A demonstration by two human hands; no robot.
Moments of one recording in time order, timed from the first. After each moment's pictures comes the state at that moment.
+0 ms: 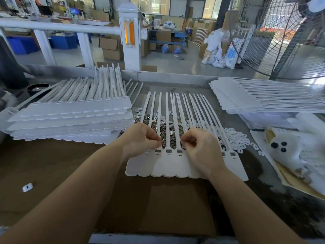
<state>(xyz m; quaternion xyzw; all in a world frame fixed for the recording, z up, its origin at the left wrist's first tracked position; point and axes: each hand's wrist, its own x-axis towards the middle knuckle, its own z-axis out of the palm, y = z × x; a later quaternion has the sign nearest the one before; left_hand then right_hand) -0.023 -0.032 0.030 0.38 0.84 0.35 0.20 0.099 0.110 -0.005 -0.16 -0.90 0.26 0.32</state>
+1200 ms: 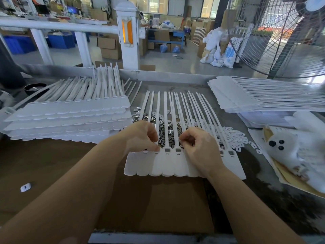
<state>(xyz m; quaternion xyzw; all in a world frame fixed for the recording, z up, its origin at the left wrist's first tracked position) -0.028 -0.024 0.037 0.39 0.86 0.24 0.21 0.101 0.109 -0.004 -0.17 -0.90 0.28 0.30</state>
